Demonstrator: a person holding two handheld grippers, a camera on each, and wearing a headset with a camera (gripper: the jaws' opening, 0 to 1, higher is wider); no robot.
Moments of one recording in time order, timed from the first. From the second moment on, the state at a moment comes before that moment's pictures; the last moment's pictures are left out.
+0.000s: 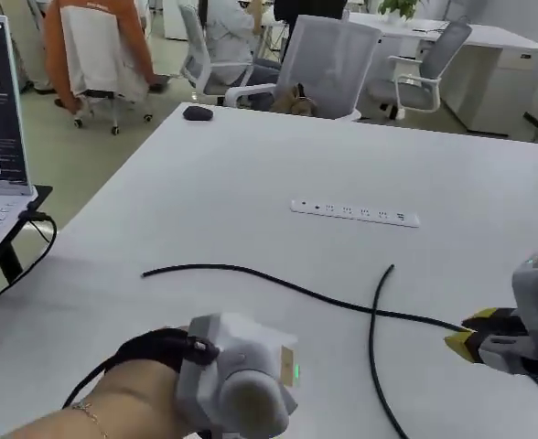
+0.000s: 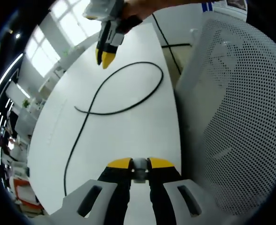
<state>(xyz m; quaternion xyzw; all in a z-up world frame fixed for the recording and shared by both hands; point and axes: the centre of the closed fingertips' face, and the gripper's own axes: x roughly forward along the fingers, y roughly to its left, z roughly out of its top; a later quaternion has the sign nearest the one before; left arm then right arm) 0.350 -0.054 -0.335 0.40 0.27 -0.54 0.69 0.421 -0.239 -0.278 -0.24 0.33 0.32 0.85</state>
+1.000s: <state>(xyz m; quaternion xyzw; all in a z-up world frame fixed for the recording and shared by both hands) 0.376 -0.056 -0.405 0.29 0.33 -0.58 0.69 0.287 -0.255 -0.211 -0.12 0.29 0.24 0.92</state>
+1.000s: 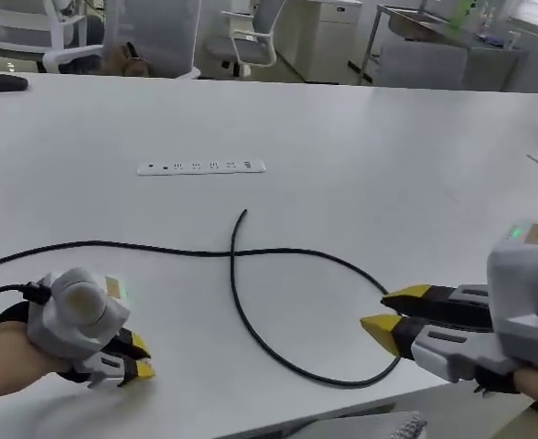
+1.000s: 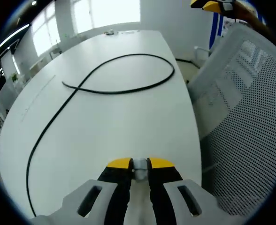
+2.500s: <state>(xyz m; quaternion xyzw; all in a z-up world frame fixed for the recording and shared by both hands) 0.298 0.102 -0.265 0.02 0.34 -0.27 0.90 0.282 -0.191 -0.288 -0.08 0.42 0.35 0.83</state>
